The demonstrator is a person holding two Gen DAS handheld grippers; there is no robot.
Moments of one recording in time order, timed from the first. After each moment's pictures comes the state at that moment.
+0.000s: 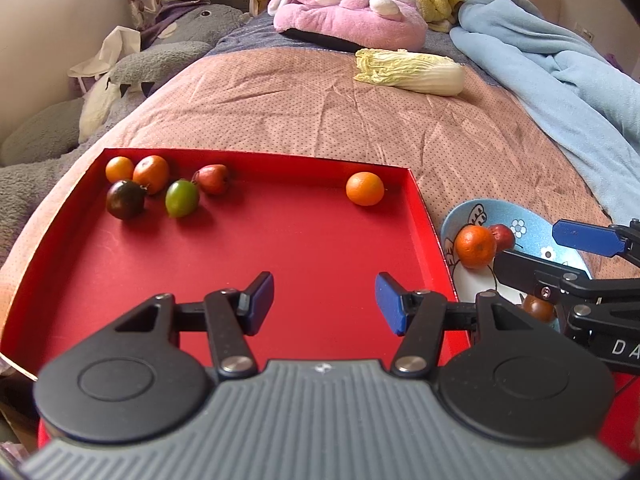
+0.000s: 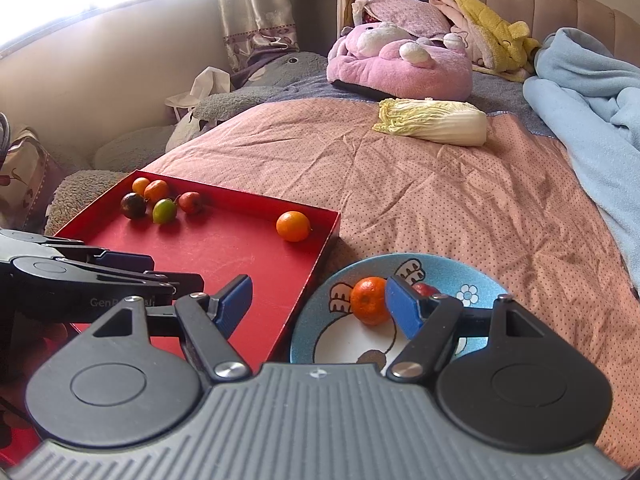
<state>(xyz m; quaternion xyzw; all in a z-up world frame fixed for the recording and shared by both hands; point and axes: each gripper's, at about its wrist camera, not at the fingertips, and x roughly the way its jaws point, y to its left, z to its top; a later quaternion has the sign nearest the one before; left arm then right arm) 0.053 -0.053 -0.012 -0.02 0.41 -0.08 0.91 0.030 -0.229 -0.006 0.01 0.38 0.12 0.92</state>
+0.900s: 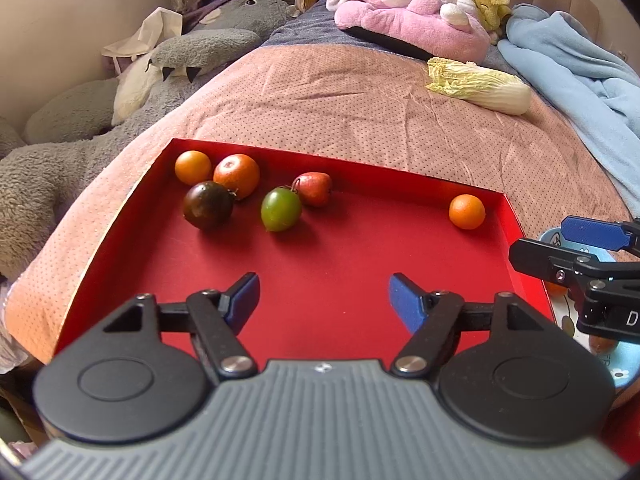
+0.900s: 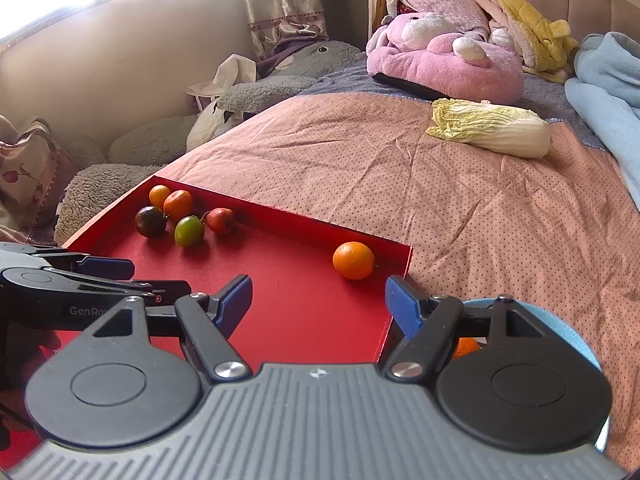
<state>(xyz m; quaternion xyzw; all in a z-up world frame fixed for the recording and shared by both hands) 0.087 0.019 -0.023 -0.05 0.42 -0.04 0.91 0.094 -0.168 -0.020 0.00 0.40 0.16 0.91</state>
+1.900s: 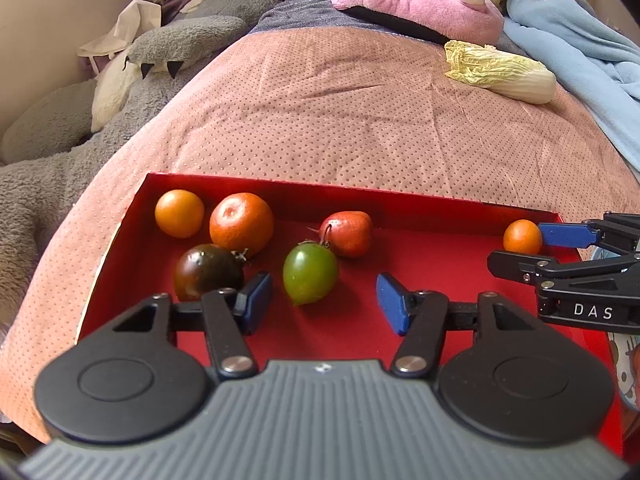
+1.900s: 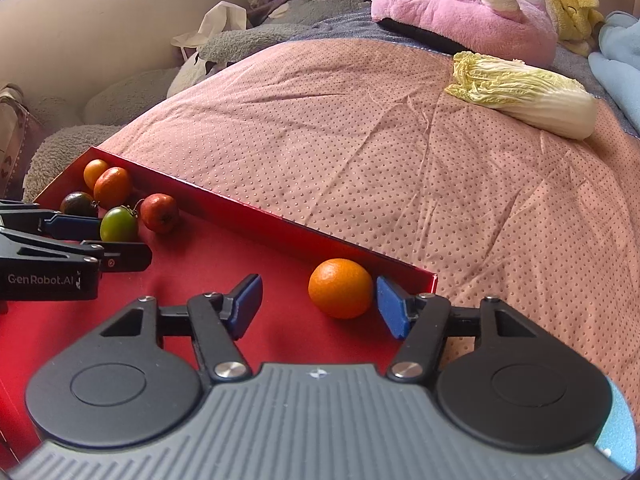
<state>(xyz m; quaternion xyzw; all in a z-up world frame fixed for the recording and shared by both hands) 0.163 0.036 -0.047 -0.02 0.44 -0.06 0.89 0.188 -0.143 -0.084 -0.03 0.46 0.15 0.87</state>
